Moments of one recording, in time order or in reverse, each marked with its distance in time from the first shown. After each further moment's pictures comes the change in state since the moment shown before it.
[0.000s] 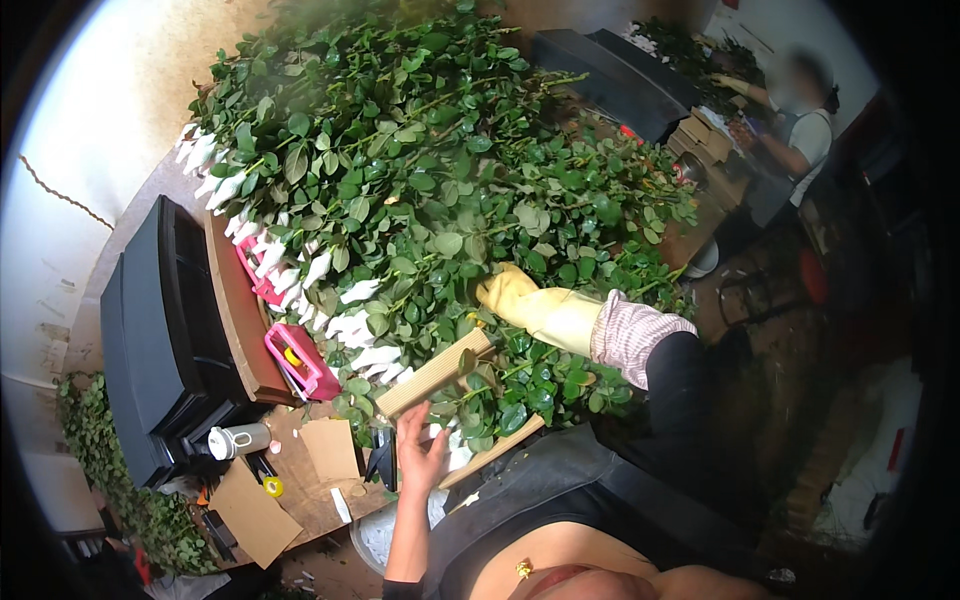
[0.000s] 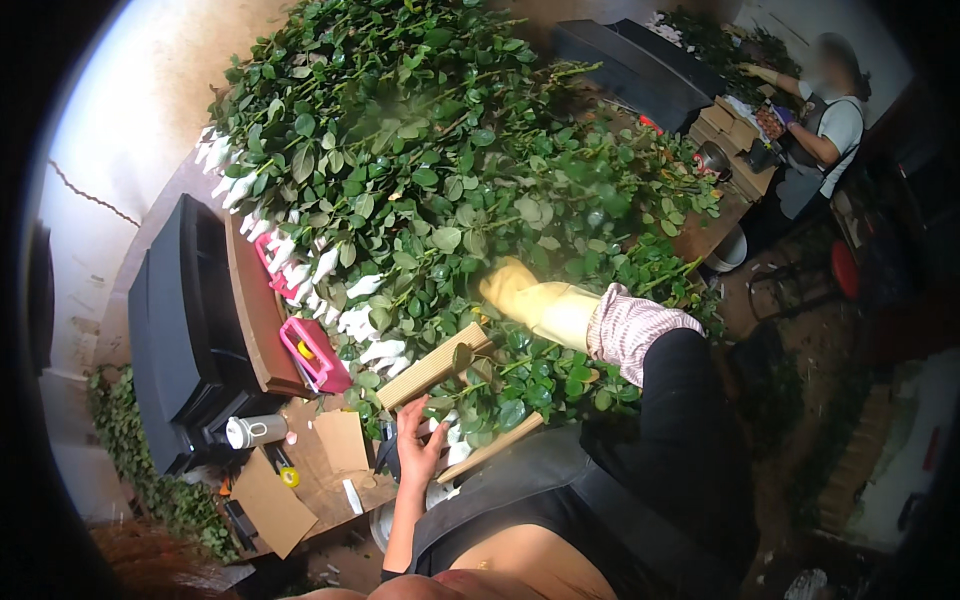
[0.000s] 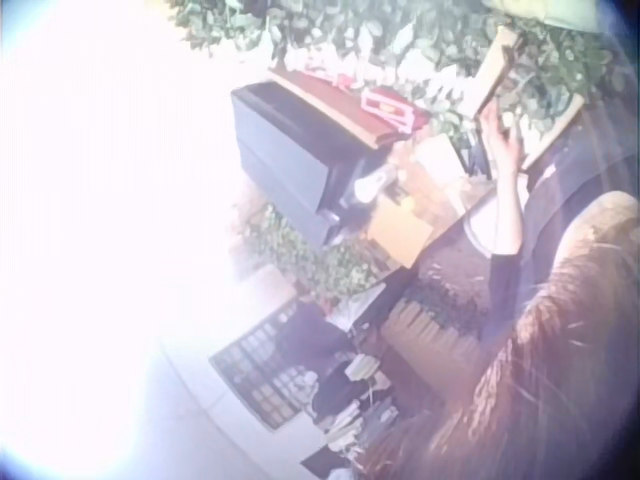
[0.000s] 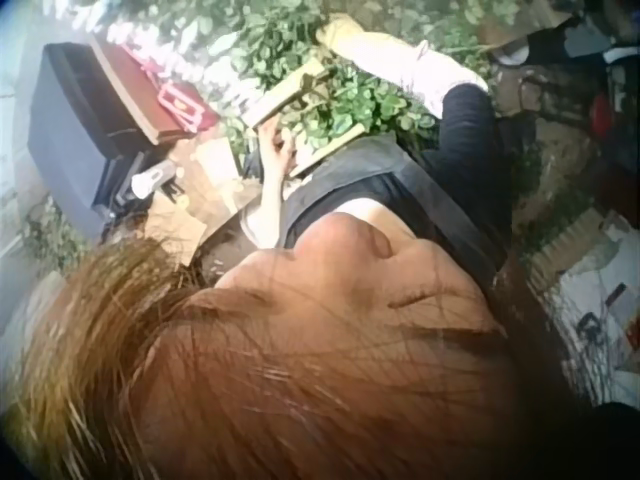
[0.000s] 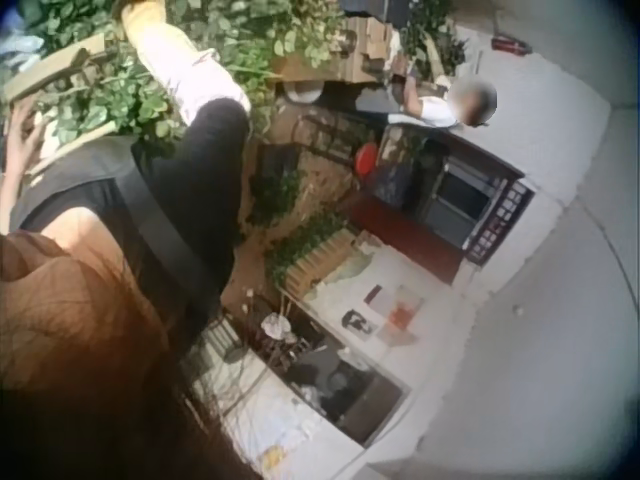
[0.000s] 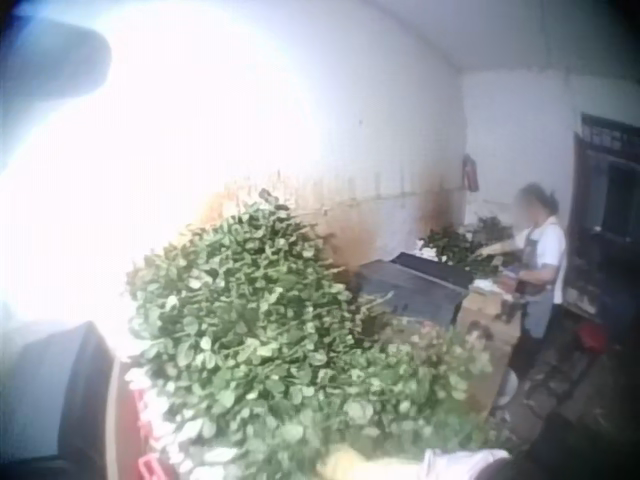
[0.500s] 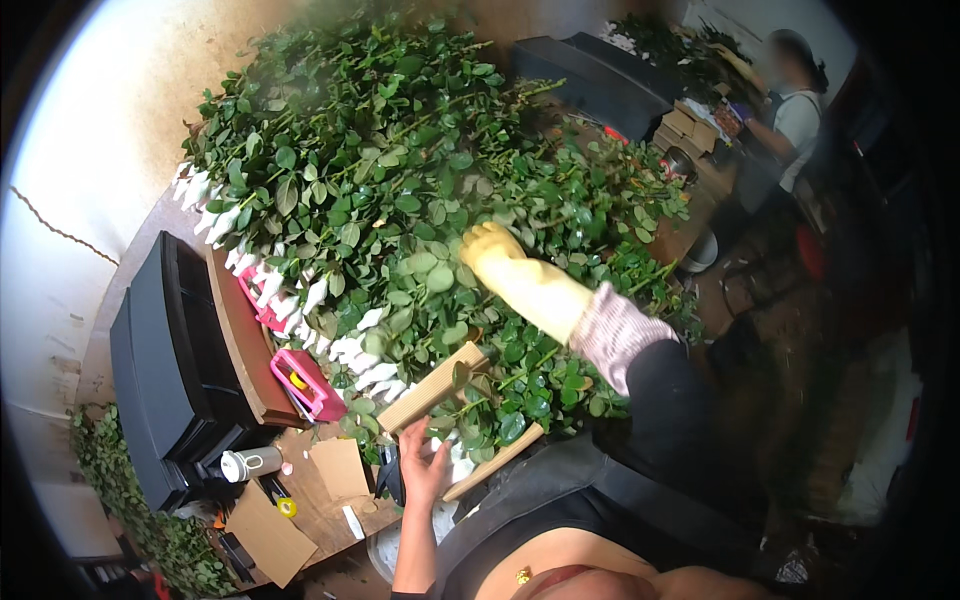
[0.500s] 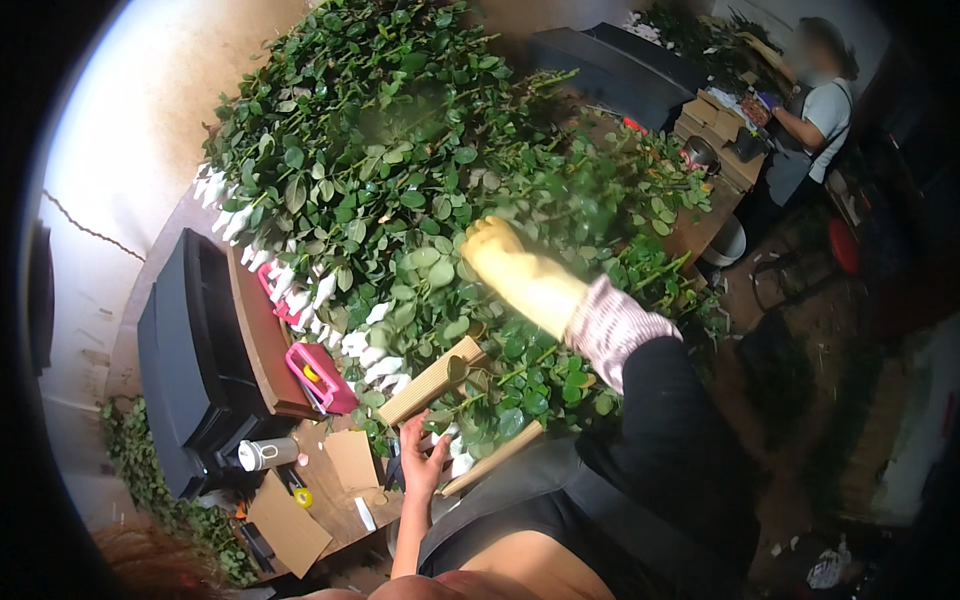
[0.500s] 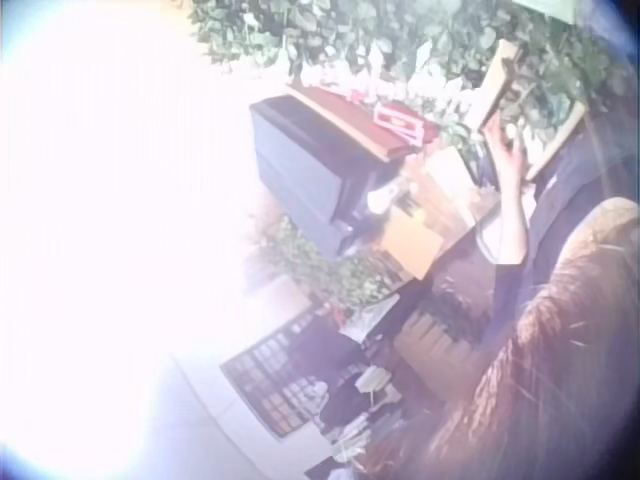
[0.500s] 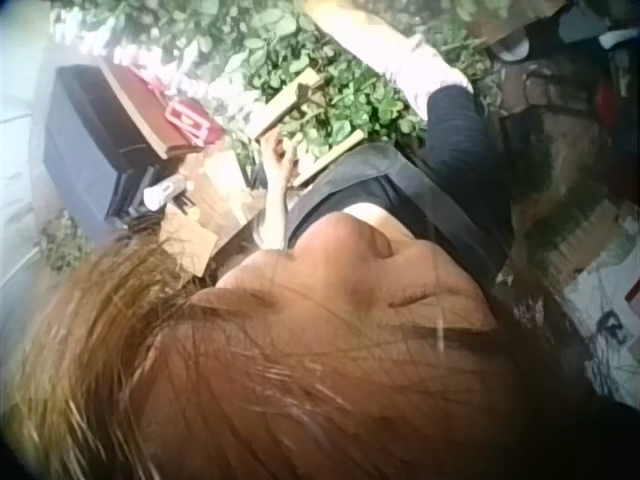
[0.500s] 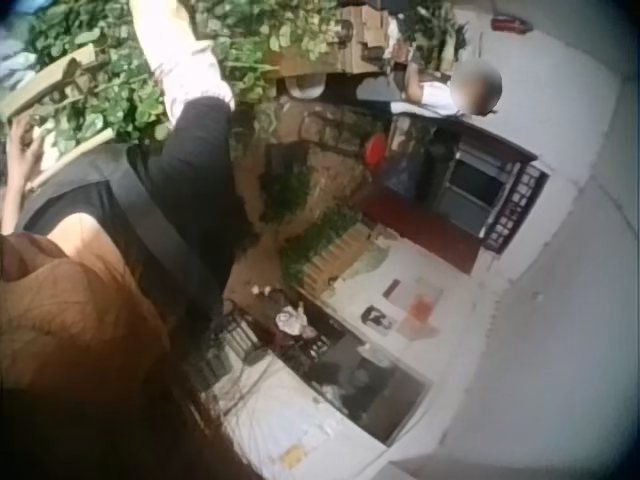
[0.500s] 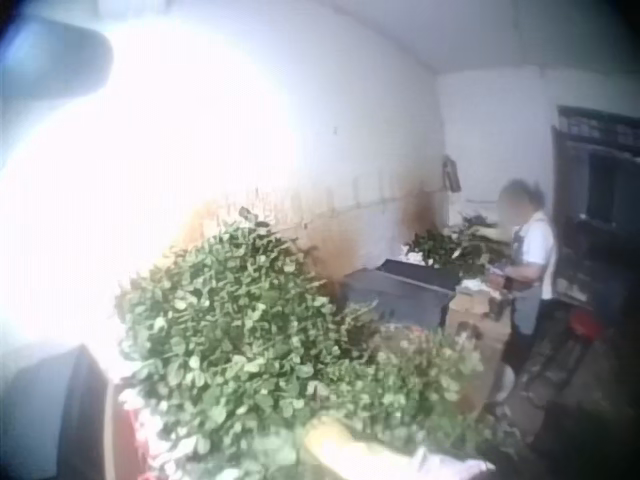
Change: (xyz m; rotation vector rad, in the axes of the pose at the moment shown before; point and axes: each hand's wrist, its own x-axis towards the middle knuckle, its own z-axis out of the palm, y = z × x) left_hand -0.004 -0.009 -0.007 0.016 0.025 -0.009; right_hand 0.068 0.038 -0.086 0.025 -0.380 0.258
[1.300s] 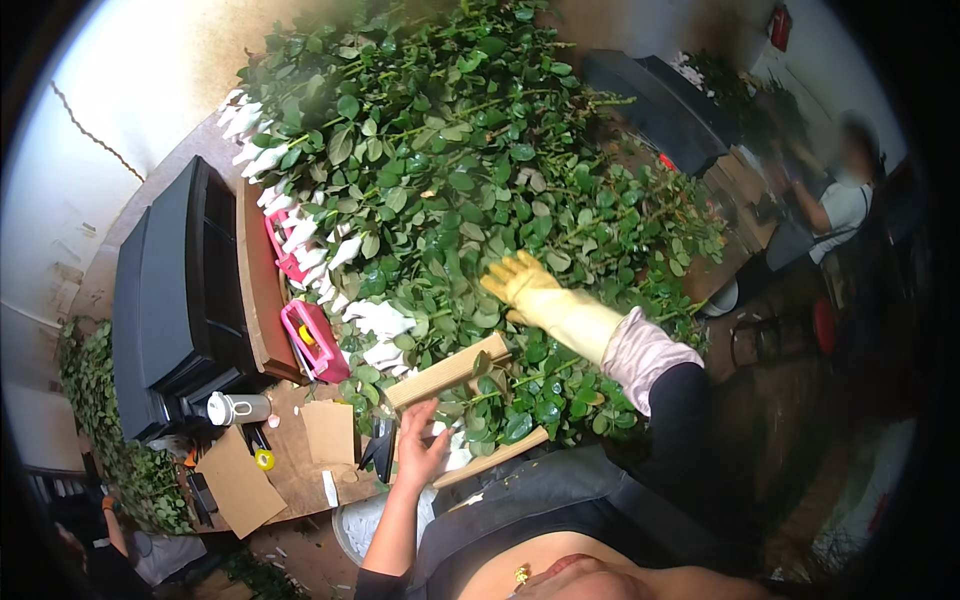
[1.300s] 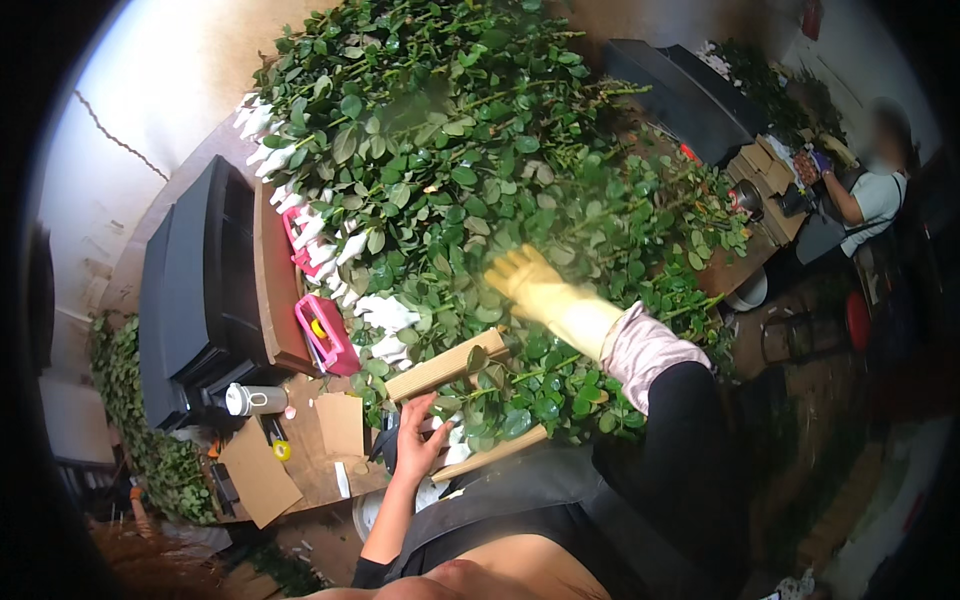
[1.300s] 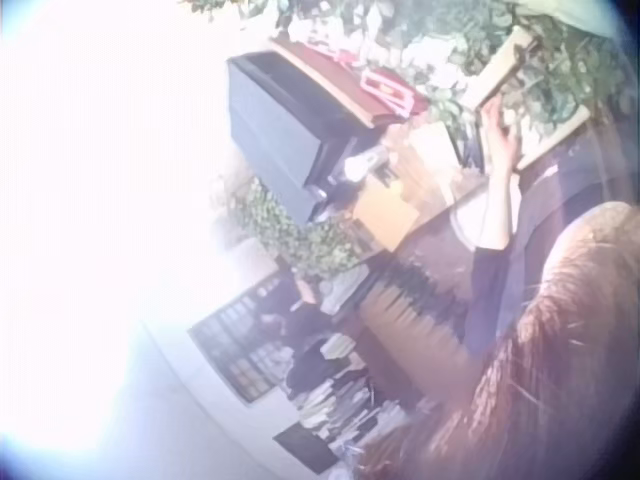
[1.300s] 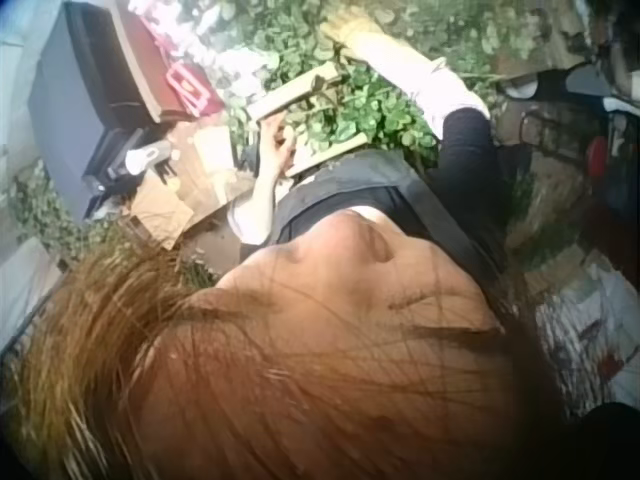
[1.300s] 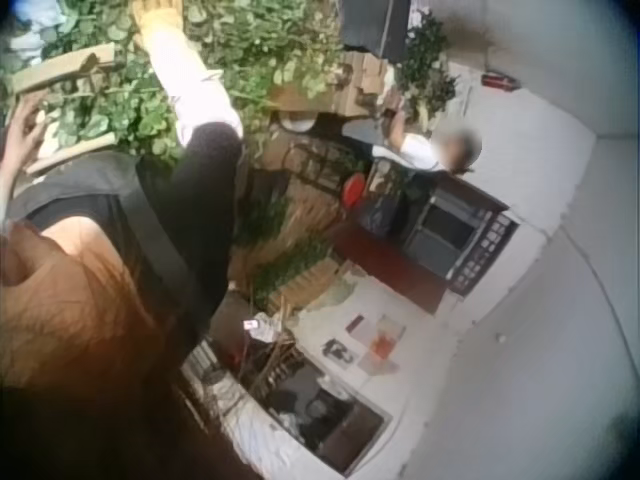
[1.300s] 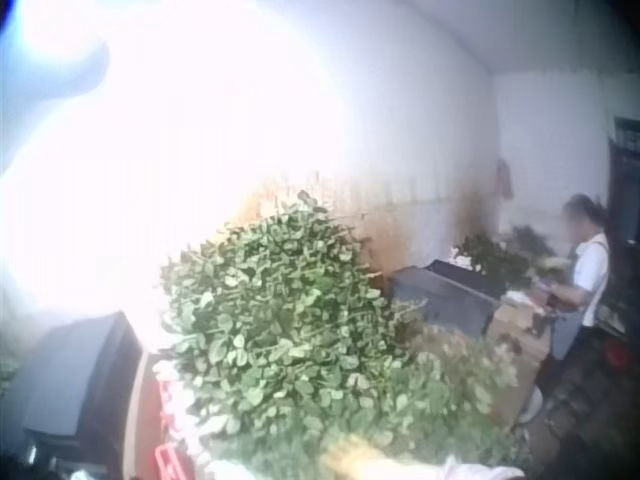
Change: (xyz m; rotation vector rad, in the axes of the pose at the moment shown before) left_hand 0.005 0.006 0.003 -0.061 -0.019 -0.022; right_hand -0.042 -0.015 0.031 -0.042 -0.001 -0.279
